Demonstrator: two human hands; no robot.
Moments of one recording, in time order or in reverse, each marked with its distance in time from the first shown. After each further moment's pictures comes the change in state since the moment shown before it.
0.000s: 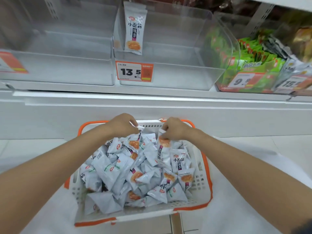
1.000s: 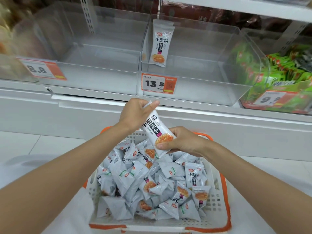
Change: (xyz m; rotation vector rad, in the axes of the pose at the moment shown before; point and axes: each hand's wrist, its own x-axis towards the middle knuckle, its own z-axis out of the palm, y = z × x) left_hand 0.005 0.011 -0.029 -0.325 0.591 0.257; right_hand -0.025 -0.047 -0.014 0.904 -0.256 -0.162
